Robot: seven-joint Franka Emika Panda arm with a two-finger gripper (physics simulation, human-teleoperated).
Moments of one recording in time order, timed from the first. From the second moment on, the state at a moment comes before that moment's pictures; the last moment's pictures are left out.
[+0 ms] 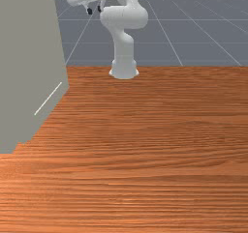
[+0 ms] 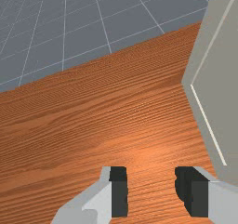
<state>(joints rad) -0.14 -0.85 -0.20 -2.67 0.15 2.29 0.67</state>
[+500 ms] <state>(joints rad) -0.42 -0.99 -0.21 -2.70 -0.06 2.30 0.67</state>
